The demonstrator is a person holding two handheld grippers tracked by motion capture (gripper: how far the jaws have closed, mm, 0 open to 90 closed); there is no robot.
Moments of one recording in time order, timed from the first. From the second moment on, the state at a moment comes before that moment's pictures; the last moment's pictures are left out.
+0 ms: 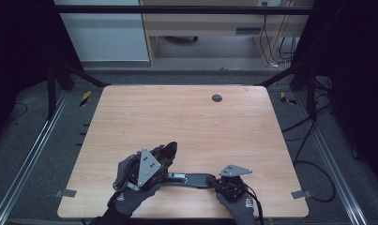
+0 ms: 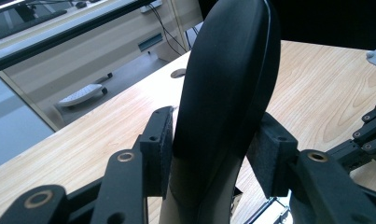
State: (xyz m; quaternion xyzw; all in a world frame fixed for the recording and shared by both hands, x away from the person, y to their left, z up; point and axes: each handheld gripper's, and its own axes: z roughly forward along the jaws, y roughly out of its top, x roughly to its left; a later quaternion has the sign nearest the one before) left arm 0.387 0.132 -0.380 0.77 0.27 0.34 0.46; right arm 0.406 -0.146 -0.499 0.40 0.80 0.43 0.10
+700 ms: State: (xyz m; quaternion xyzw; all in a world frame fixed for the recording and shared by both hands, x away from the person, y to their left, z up) left arm 0.388 0.114 -0.388 0.79 0.24 0.35 0.44; right arm 0.406 -0.146 -0.500 0.40 0.80 0.44 0.11
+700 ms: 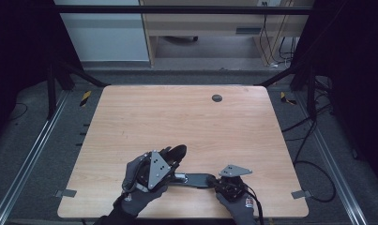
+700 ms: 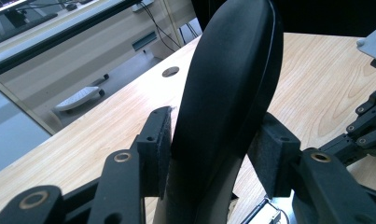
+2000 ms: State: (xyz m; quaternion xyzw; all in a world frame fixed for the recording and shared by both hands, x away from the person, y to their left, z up) left arm 0.386 0.078 -0.408 0.82 0.20 0.36 0.40; right arm 0.406 -0.146 -0.500 0.40 0.79 0.44 0.11
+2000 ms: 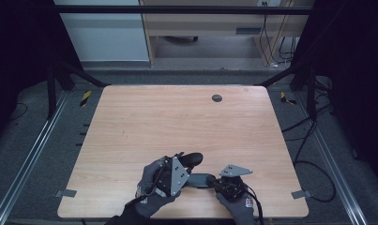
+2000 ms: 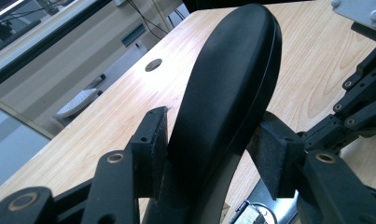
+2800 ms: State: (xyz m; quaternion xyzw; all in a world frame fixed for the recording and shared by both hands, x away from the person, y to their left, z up) left arm 0.387 0.064 -0.425 0.83 0.17 0.36 0.38; right arm 0.406 -0.147 -0.501 0.40 0.79 0.44 0.11
